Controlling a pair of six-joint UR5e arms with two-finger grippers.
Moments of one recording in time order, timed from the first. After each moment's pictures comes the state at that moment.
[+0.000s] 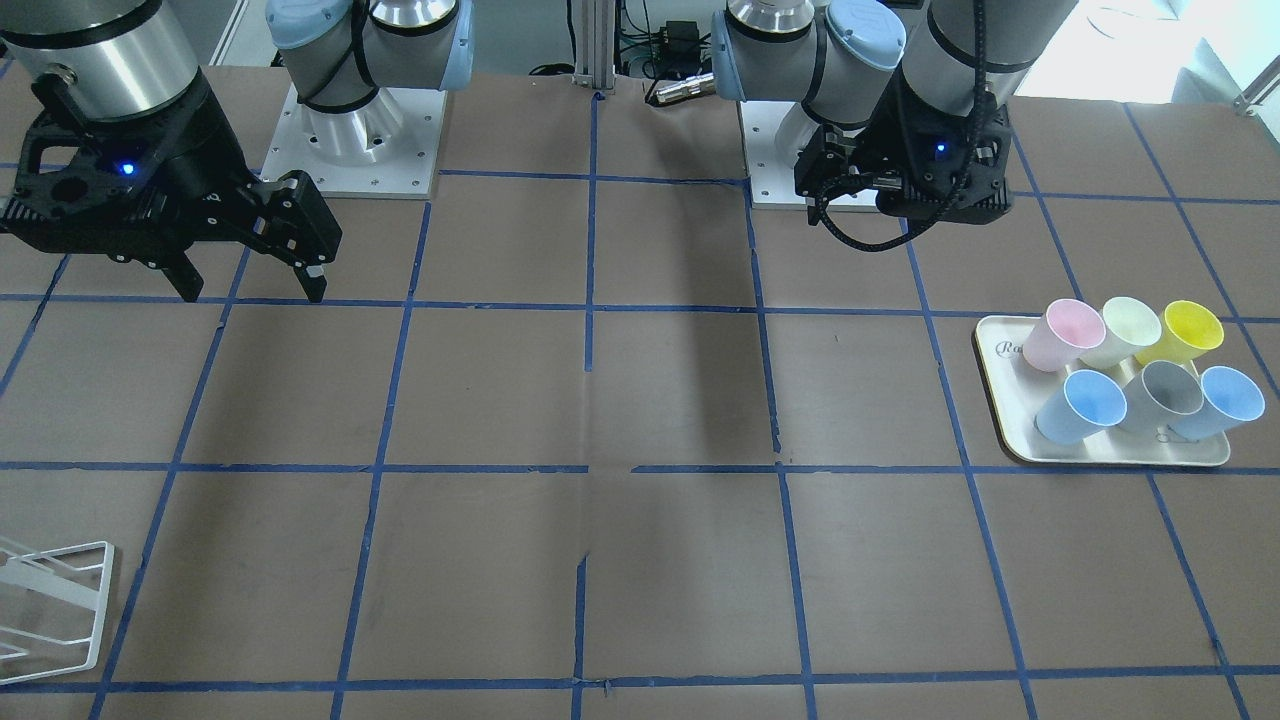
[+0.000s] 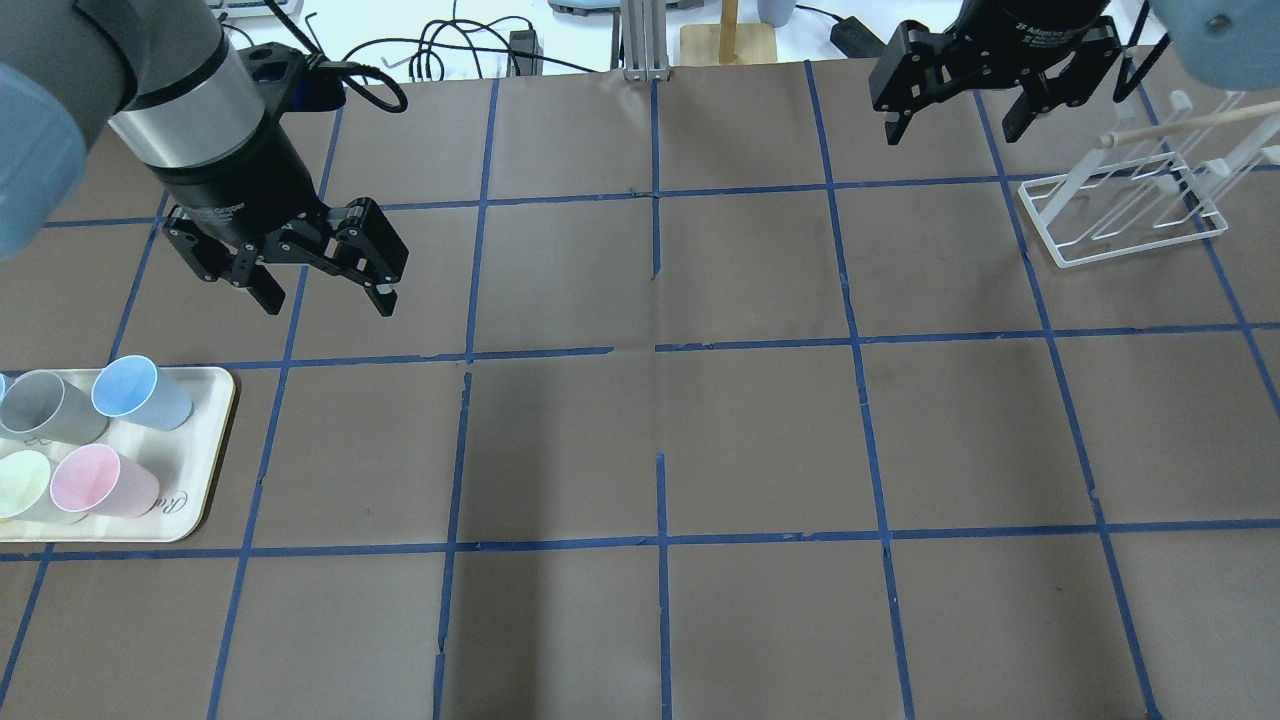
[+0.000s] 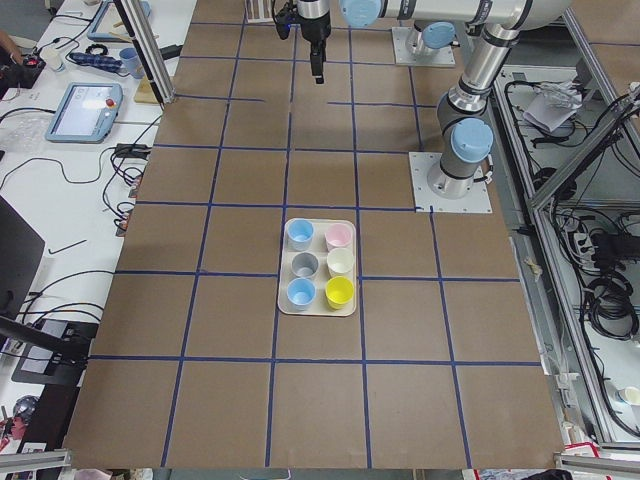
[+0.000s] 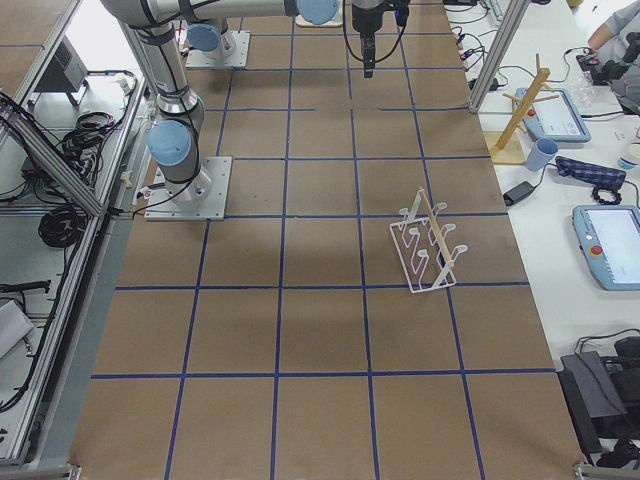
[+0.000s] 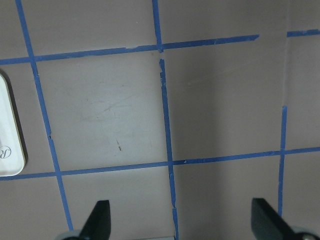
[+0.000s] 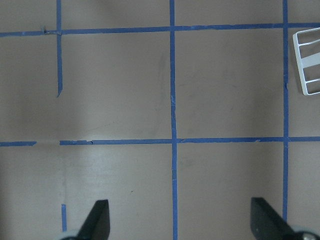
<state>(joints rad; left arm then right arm) -1.55 -1.53 -1.58 -1.73 1.56 0.09 1.55 -1.50 1.44 -1.63 -1.54 -0.01</state>
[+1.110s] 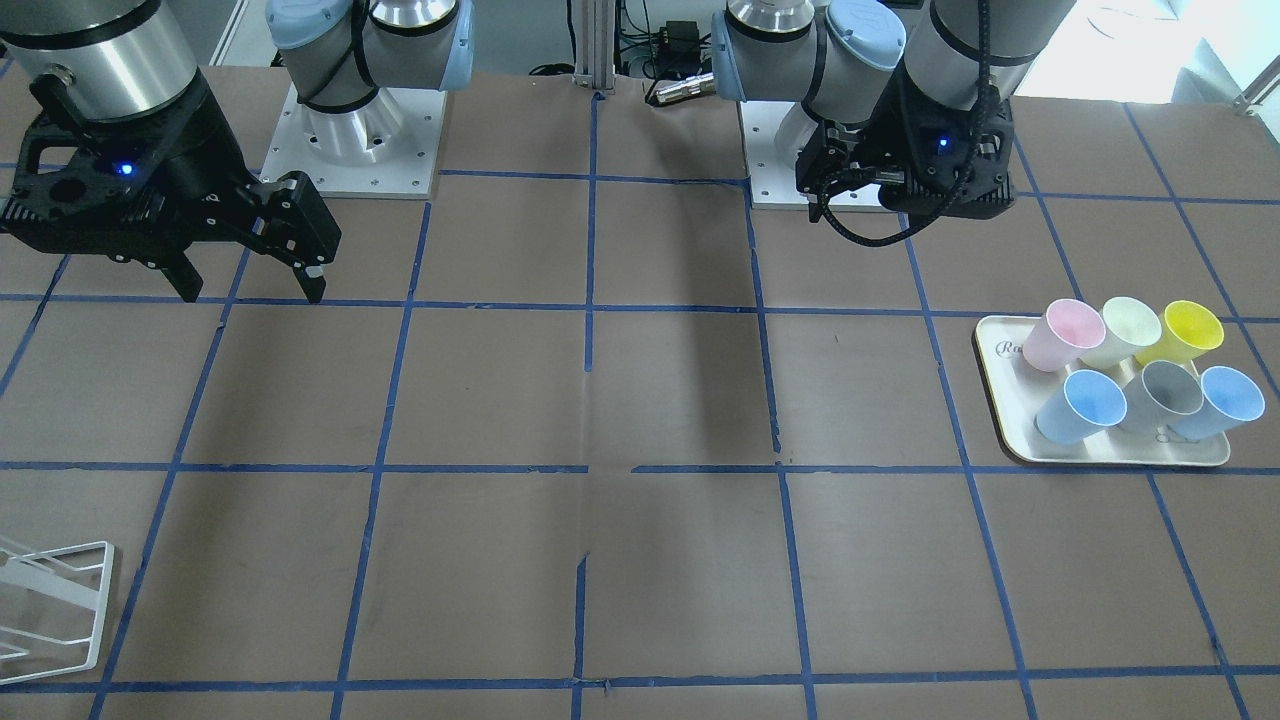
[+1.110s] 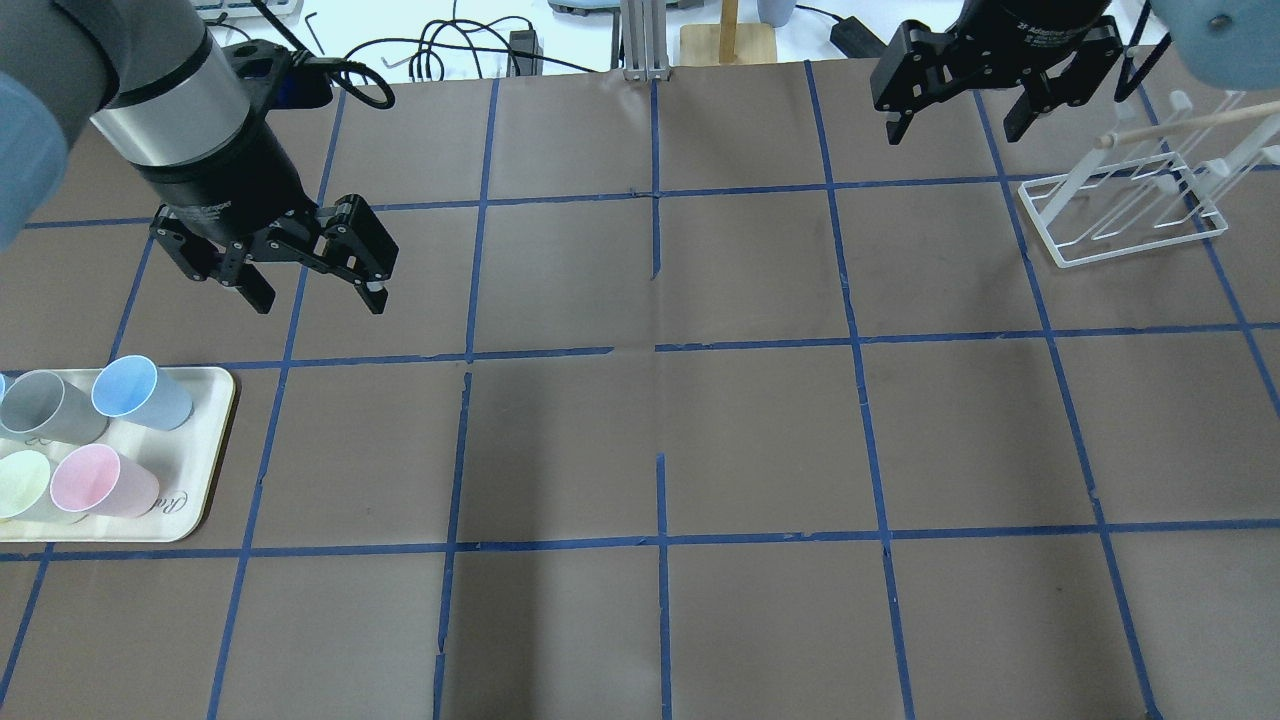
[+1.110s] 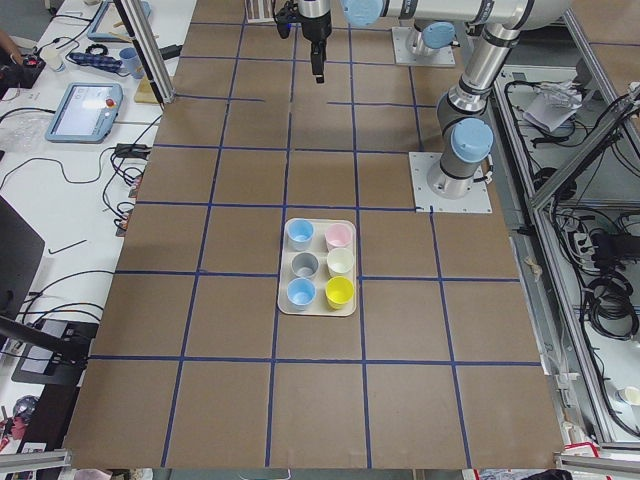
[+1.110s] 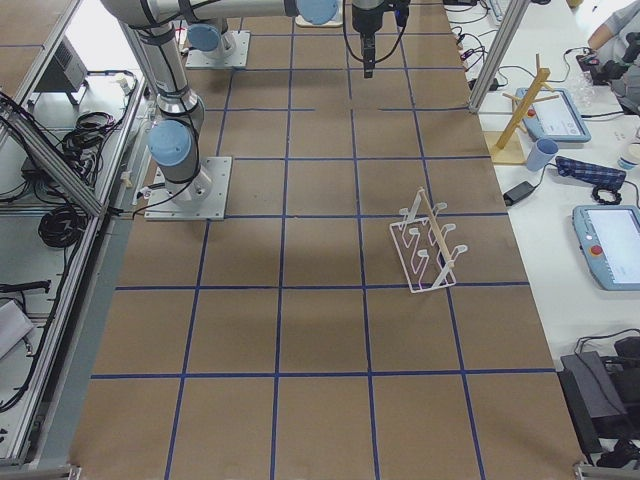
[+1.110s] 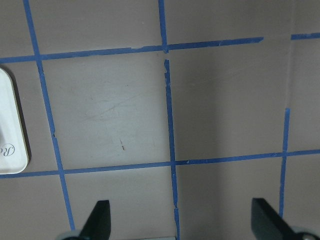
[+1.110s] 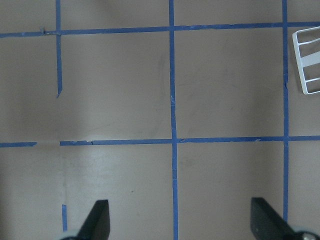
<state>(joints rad) -1.55 -1.53 -1.58 -1.73 1.56 0.09 1.55 -1.50 1.44 -1.63 -1.54 0.00</state>
